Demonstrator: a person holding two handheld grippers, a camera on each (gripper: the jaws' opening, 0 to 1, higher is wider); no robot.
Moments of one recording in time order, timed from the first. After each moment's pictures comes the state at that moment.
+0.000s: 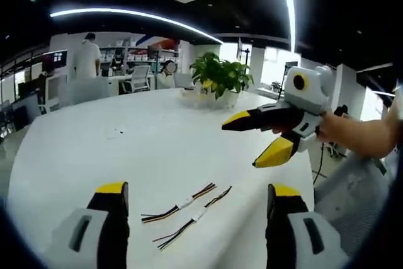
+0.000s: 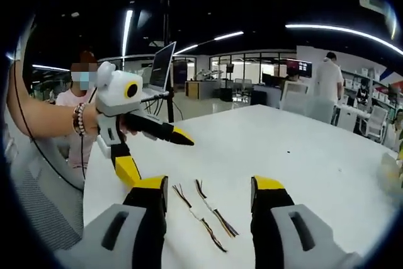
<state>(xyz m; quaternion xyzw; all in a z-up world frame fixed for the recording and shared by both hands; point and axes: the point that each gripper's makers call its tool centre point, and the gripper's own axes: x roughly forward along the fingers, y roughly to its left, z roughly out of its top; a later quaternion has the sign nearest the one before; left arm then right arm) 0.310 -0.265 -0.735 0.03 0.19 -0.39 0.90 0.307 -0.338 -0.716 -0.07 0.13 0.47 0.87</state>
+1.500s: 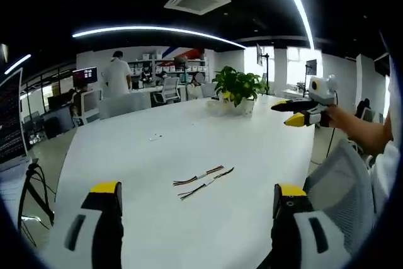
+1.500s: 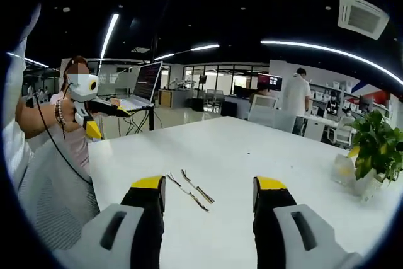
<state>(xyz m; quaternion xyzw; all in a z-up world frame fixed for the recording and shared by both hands) 0.193 -0.179 -0.683 0.06 0.16 -0.29 0.94 0.224 -0.434 -0.669 -0.09 0.09 0.38 0.92</state>
